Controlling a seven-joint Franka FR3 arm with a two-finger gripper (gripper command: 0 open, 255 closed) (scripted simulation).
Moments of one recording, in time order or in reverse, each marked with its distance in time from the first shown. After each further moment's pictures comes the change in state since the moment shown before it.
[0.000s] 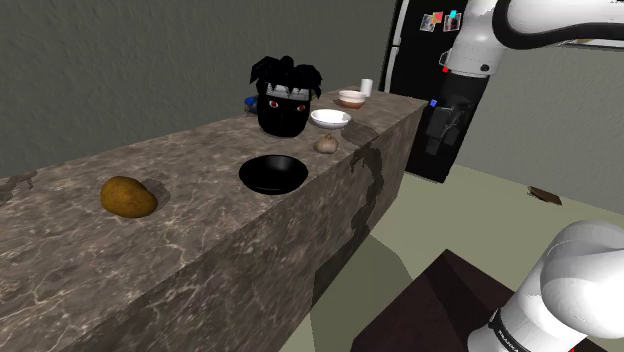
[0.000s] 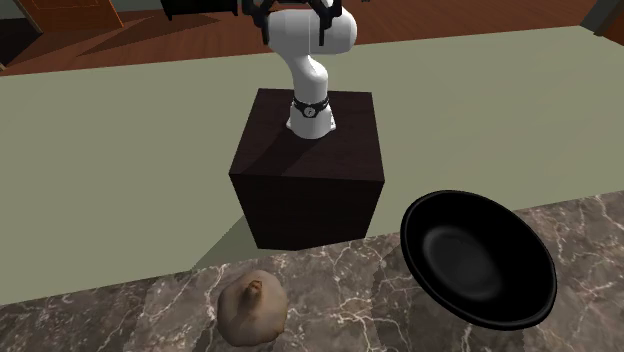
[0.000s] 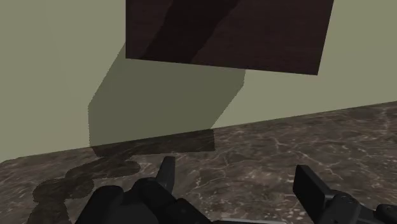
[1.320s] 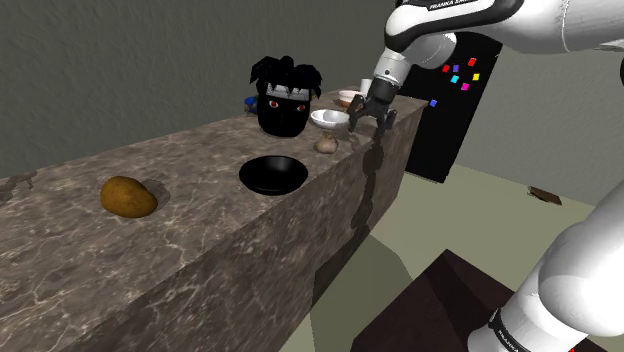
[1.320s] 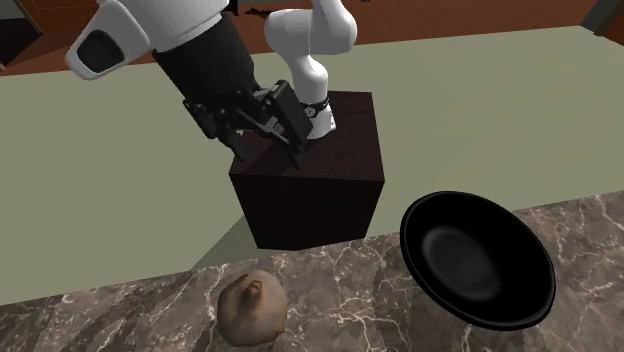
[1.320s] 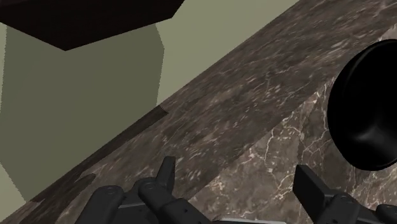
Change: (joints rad) arm -0.034 0.712 -0.141 0.446 0.377 0.215 0.165
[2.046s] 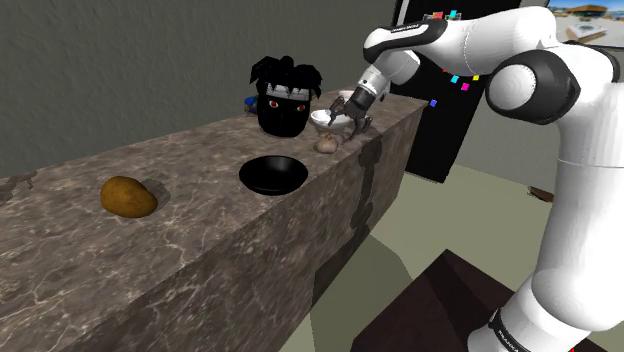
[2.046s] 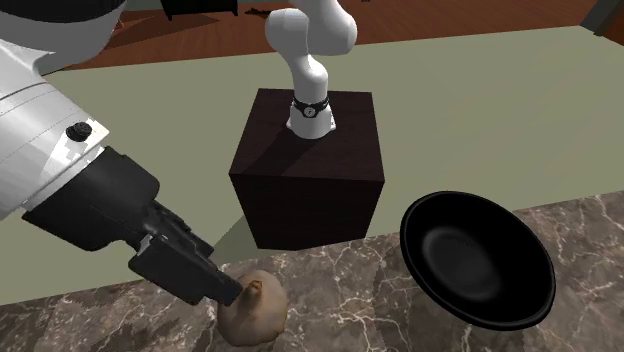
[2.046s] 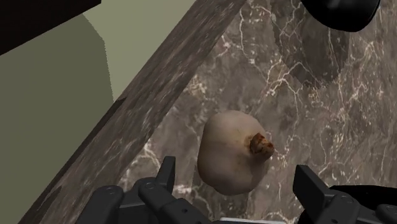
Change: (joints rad) arm -0.101 0.443 -0.044 0.411 0.307 -0.034 0.070
